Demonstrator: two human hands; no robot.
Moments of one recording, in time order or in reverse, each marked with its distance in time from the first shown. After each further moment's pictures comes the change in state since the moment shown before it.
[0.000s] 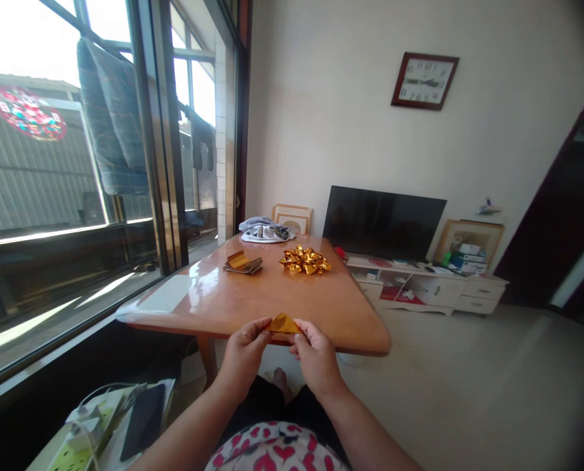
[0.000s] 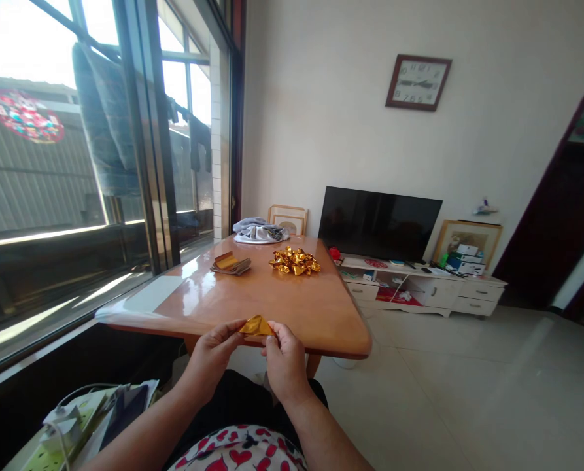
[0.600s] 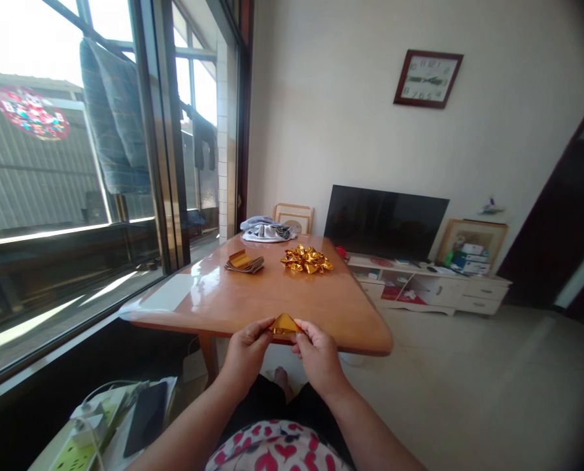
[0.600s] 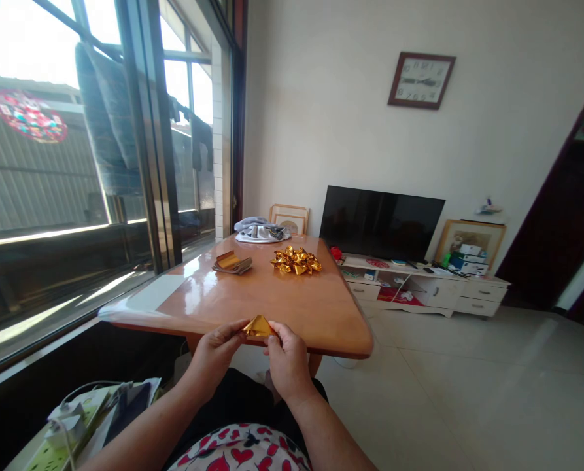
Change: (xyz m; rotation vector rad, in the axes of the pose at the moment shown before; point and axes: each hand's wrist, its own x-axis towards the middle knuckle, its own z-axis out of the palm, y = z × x) left_hand 0.003 -0.003 -0.004 0.170 0.002 0.071; right_hand 0.001 -0.002 -0.002 -0.054 -0.029 -0.013
